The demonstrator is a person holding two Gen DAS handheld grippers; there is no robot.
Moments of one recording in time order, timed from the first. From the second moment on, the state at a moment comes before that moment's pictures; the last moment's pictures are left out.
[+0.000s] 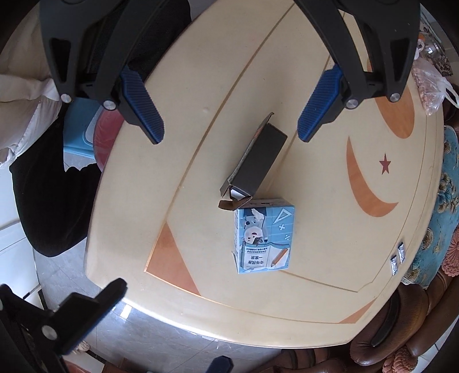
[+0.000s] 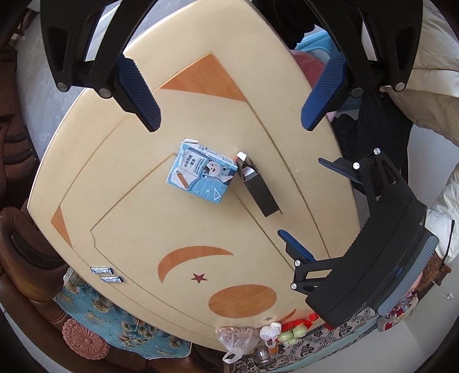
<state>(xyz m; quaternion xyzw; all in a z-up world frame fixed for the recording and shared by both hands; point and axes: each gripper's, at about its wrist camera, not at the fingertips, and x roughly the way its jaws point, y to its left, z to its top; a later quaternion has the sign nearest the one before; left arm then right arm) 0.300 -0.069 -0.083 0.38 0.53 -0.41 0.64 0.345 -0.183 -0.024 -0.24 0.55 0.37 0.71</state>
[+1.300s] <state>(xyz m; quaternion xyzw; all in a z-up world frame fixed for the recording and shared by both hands) 0.316 -0.073 -0.147 0.40 0.48 -0.54 0.56 0.410 -0.132 -0.148 -0.38 0.53 0.50 0.56</state>
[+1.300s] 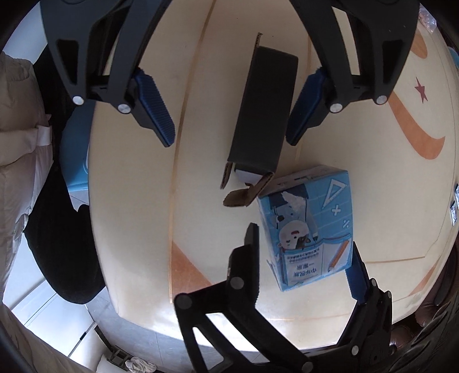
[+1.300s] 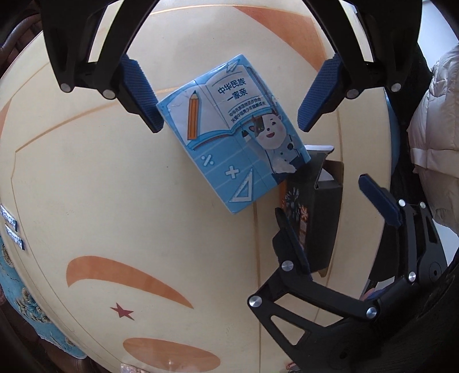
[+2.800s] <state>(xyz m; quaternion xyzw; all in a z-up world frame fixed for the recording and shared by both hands) 0.306 -0.034 -0.079 0.23 0.50 -0.30 0.78 0.312 -0.168 -0.088 -0.12 0.53 0.18 0.82</state>
